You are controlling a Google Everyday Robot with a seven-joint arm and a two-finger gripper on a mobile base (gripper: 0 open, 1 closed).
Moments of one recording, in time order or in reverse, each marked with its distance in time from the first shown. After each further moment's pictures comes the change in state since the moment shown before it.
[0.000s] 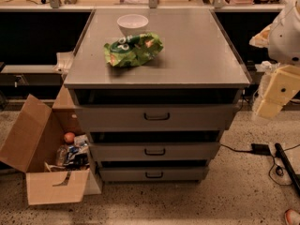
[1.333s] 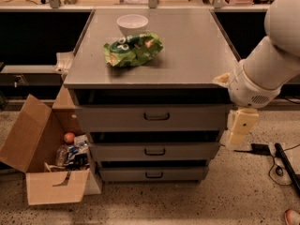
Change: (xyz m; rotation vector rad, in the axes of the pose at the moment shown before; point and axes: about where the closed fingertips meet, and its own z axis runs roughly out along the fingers) arm -0.001 0.008 0.130 -0.101 -0.057 -0.195
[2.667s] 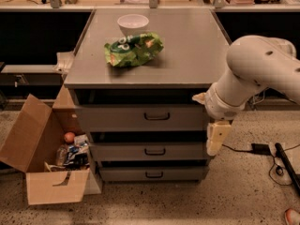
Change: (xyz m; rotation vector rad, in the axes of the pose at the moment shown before) arm 0.003 -0.017 0.103 -0.076 -0.029 -0.091
